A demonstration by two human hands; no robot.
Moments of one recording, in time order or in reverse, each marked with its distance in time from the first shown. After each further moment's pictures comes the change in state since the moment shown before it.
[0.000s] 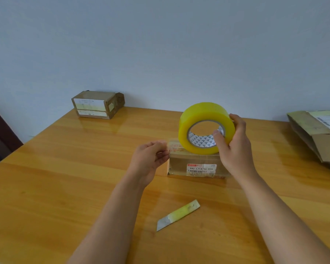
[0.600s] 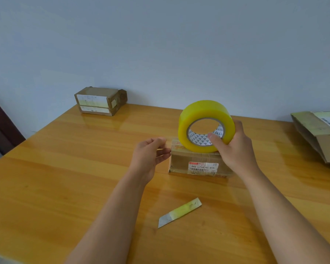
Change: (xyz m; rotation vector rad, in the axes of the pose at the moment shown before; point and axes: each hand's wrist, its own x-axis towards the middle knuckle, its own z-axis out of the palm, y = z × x) left_hand 0.003 -0.002 -0.004 0.016 0.037 0.041; right_hand 0.001 -0.013 -0.002 -0.030 -0.109 0.091
